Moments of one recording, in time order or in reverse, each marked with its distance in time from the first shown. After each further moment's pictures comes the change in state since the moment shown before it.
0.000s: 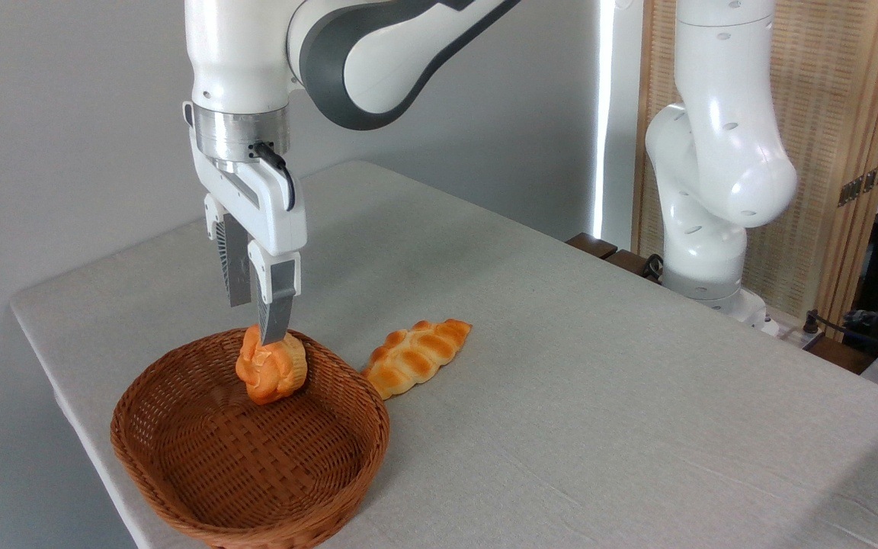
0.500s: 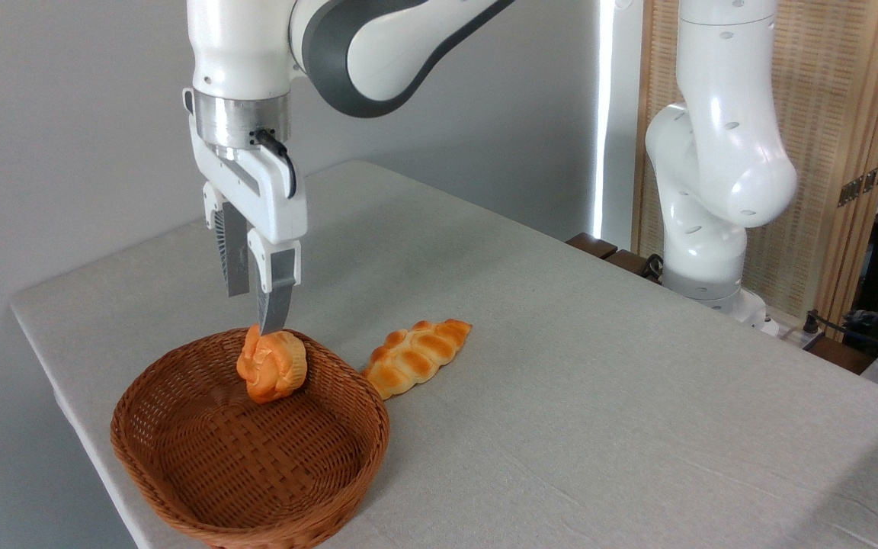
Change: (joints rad) arm 0.000 -0.028 0.000 0.004 0.000 -0.025 -0.004
